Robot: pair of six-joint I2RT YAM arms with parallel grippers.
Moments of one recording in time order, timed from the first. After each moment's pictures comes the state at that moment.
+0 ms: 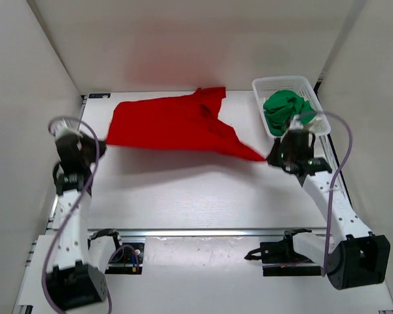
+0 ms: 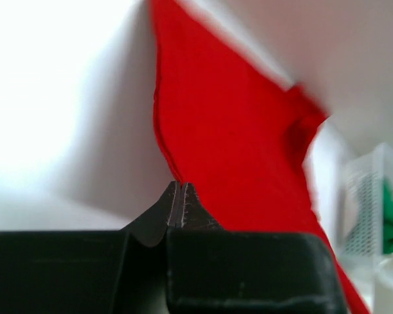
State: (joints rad) left arm 0.23 0.95 0.91 -0.31 0.11 -0.62; right arm 0.14 1.08 0.93 -0.45 -0.08 0.32
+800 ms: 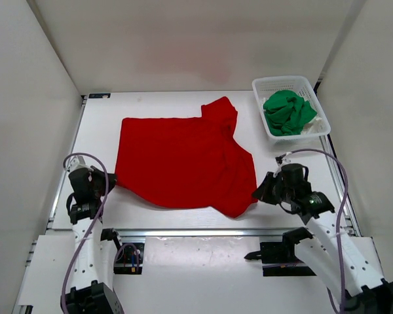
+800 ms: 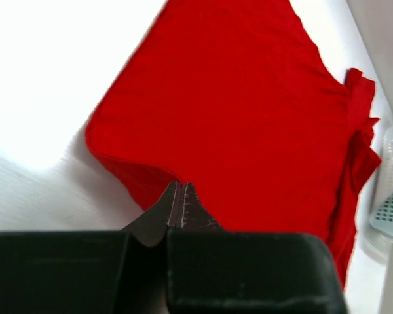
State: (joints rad) left arm 0.30 0.61 0.38 -0.32 0.20 -0.66; right arm 0.33 0.67 0.52 -0.66 -0.24 0.58
